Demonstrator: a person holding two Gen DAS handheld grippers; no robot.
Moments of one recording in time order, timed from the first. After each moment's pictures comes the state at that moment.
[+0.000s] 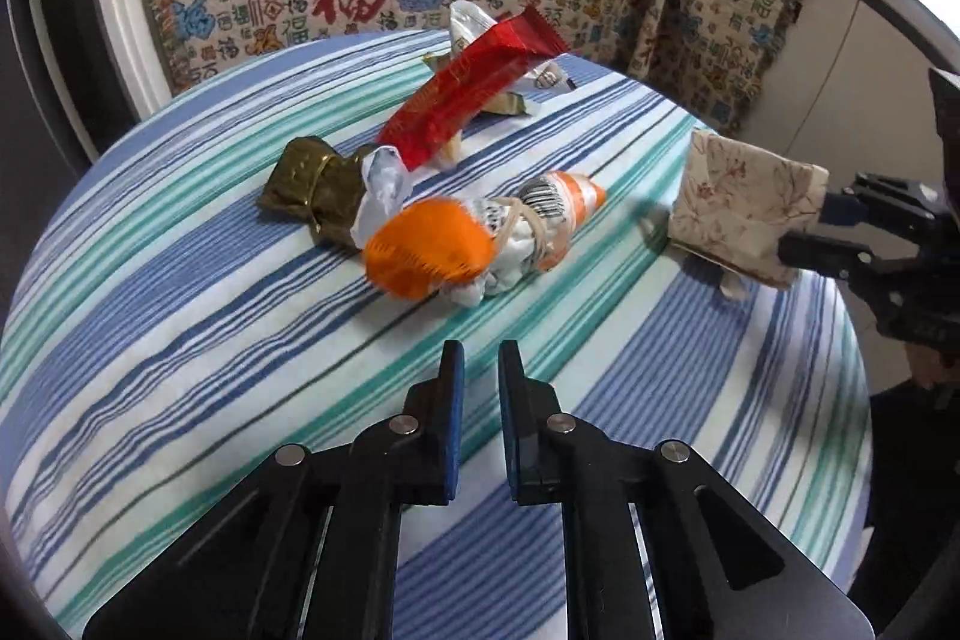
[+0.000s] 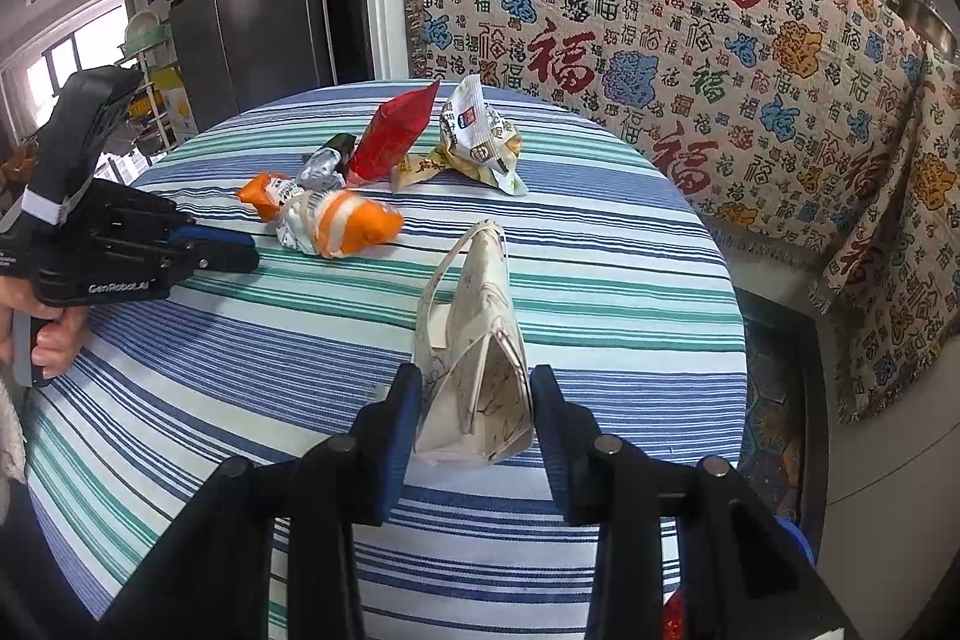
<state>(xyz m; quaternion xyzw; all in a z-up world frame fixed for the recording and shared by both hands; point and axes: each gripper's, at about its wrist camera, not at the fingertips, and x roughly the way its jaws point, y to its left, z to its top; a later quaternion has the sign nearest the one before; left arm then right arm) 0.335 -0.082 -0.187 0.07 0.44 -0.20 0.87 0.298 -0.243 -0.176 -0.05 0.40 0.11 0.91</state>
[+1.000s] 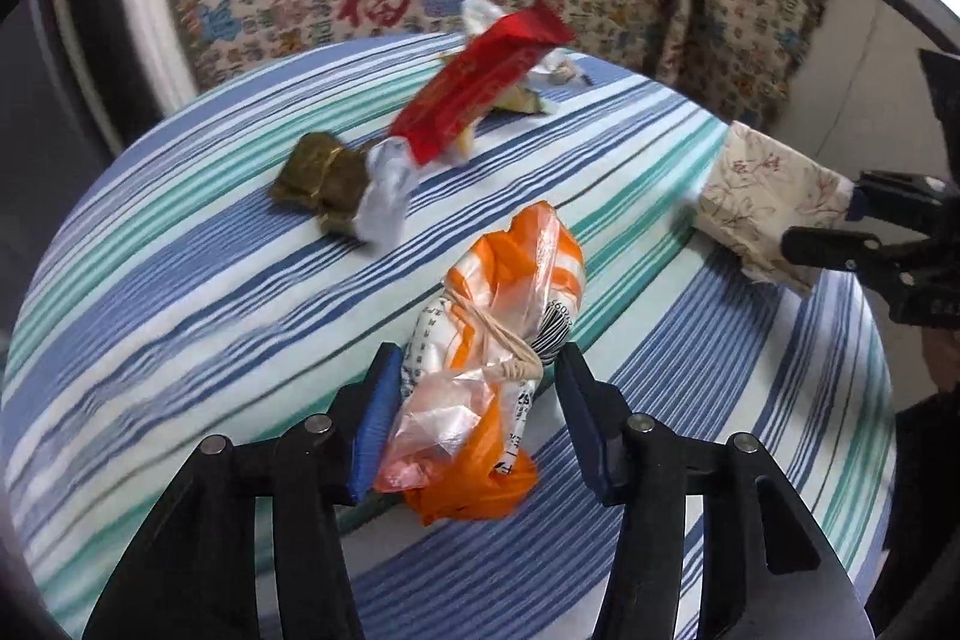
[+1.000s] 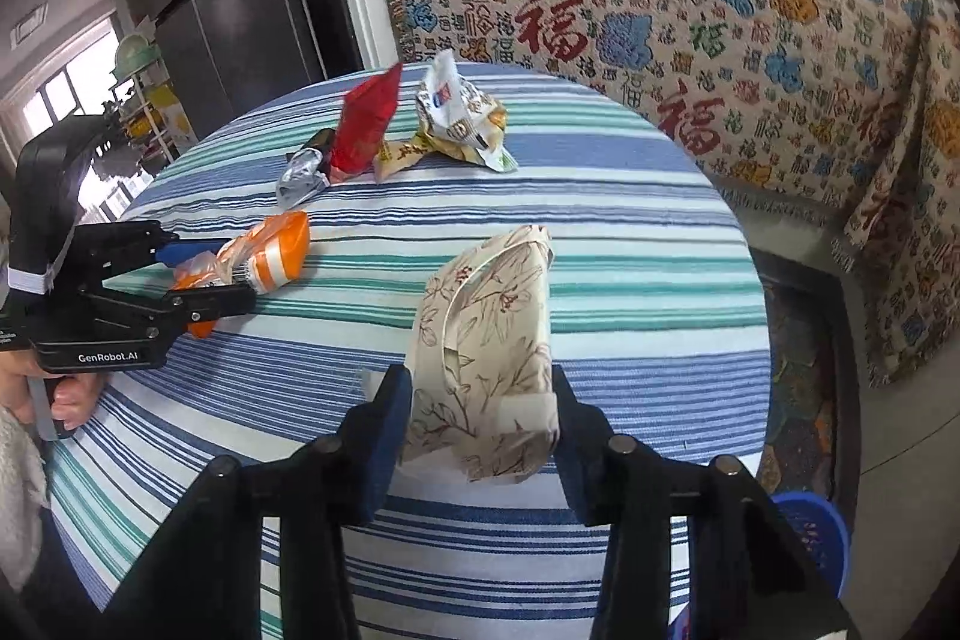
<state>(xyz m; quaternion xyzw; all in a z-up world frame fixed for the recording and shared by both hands) 0.326 -0.086 -0.200 0.06 0.43 -0.13 0.89 0.314 -0.256 -0.178 -0.01 0.41 0.12 0.90</state>
